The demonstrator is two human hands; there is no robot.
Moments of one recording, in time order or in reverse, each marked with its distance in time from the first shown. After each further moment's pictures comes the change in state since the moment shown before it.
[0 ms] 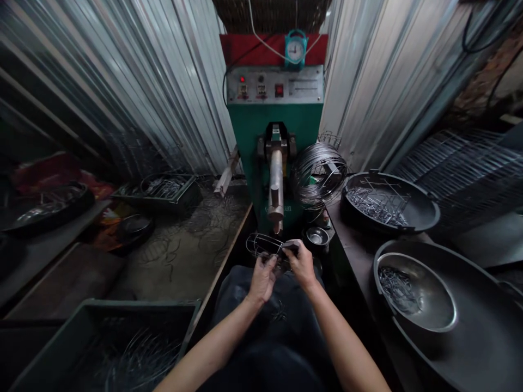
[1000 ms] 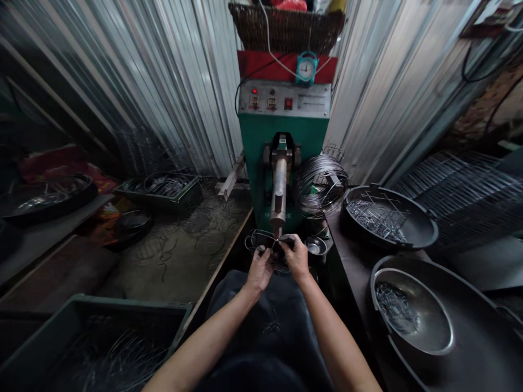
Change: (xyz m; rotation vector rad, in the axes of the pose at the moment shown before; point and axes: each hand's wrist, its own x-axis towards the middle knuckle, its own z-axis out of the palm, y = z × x) left_hand 0.031 0.015 0.014 -0.157 -0.007 -0.001; right_hand 0.036 -0.015 0.009 0.013 0.020 -0.053
